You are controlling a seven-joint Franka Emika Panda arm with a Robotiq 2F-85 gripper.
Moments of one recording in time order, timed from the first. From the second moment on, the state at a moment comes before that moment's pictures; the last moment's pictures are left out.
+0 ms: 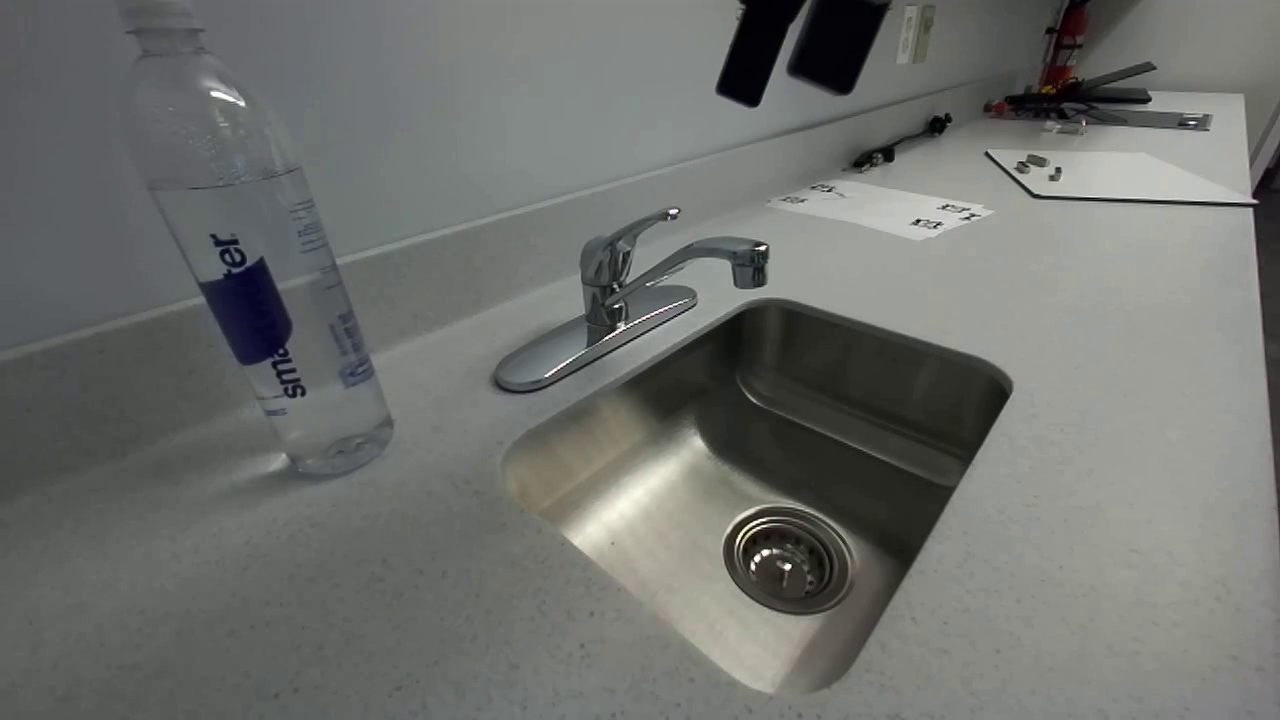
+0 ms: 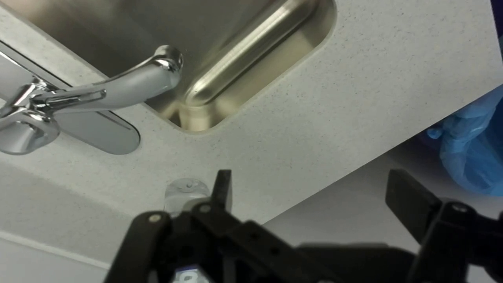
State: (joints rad) arm 0.22 0.14 0.23 -1.95 0.38 2.32 -0.78
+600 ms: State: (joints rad) arm 0.22 0.17 0.24 -1.92 0.38 2.32 -0.78
